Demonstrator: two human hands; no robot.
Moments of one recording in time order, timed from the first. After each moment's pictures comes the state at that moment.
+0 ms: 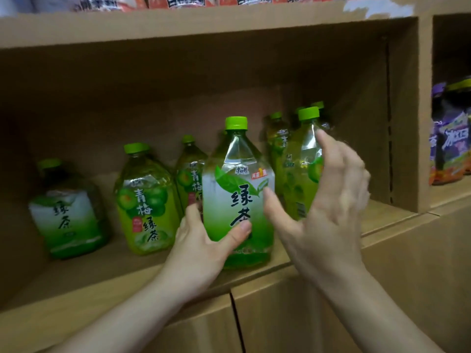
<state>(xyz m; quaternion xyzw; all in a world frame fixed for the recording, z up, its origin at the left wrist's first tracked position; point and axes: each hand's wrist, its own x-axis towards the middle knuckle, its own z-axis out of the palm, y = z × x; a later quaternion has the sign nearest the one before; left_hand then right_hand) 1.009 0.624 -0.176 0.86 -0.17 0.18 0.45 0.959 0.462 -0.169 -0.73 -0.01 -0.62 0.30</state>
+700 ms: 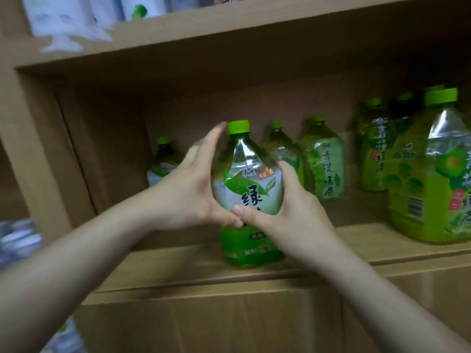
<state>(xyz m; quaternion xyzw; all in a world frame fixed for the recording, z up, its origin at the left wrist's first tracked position) 0.978 0.766 -0.085 0.92 -0.27 0.23 0.17 0.983 0.586 -0.153 -0.83 -0.17 -0.27 0.45</state>
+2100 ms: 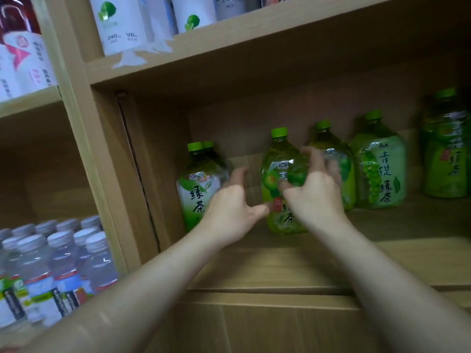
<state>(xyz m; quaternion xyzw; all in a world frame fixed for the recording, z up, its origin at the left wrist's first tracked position) 1.022 0.780 -0.125 0.93 -0.08 0.30 0.20 1.046 0.639 -0.133 -0.79 -0.07 -0.36 0.49</state>
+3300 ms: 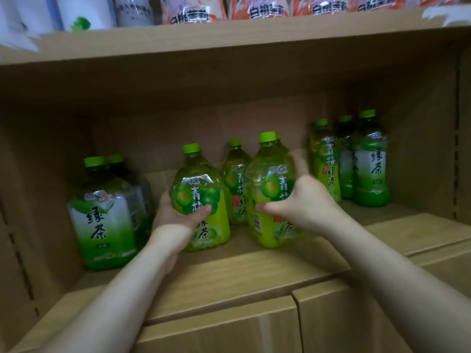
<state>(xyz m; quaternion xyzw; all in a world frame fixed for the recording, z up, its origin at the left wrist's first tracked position) 1.072 0.729 -0.153 0.76 -0.05 0.25 0.60 1.037 0.501 -0.135 -0.88 -0.03 -0.28 0.38</state>
